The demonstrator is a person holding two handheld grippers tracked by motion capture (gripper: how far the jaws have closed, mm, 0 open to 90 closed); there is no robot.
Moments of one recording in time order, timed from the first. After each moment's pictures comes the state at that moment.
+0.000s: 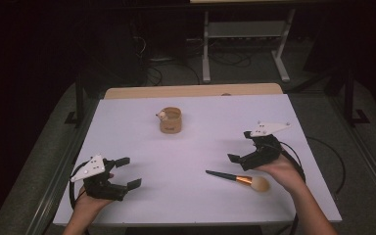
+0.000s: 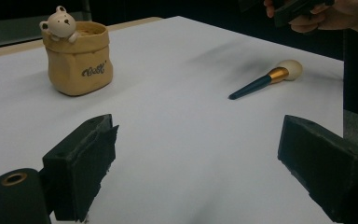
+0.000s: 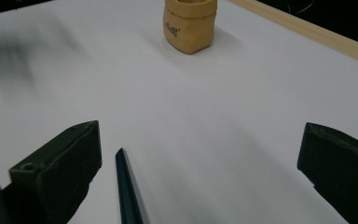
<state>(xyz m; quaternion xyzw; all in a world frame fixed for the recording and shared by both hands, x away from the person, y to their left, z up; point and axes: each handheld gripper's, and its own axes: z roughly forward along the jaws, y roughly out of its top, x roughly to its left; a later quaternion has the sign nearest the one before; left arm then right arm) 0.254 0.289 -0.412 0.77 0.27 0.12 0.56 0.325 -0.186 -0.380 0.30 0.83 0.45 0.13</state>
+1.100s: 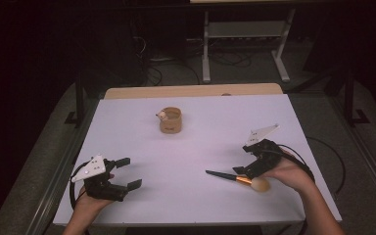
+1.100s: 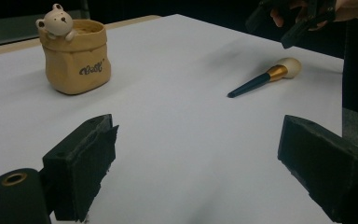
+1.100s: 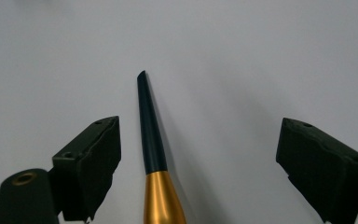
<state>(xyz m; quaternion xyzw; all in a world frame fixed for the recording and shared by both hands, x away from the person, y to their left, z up) 0.254 0.289 -0.412 0.77 0.27 0.12 0.56 0.320 -0.185 -0.385 0.27 0.90 0.34 0.06</state>
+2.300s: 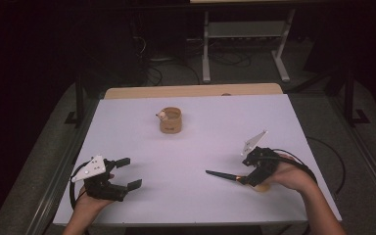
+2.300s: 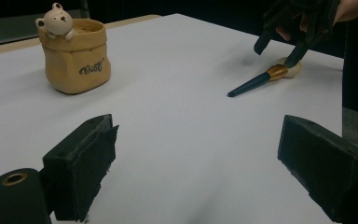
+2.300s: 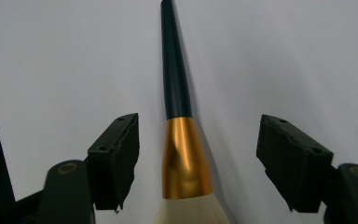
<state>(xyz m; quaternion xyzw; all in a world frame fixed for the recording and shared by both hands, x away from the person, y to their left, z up) 0.255 0.289 -0.413 0.78 0.27 0.12 0.56 0.318 -0.181 -0.403 0.22 0.95 0.24 0.03</state>
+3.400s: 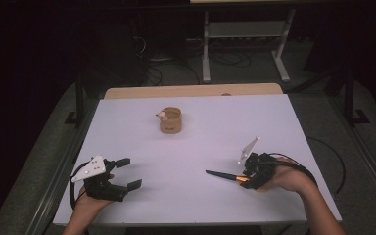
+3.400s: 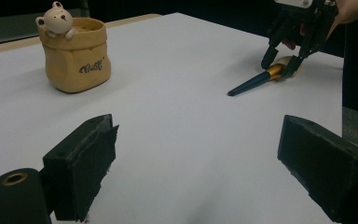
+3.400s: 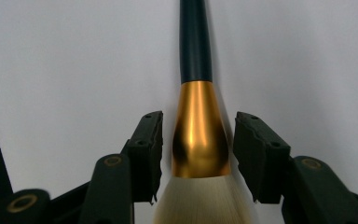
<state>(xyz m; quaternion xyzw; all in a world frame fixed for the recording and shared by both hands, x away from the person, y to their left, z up) 0.254 0.289 -0.413 0.78 0.27 0.12 0.56 0.314 -0.176 -0.418 0.18 0.97 0.18 0.01</state>
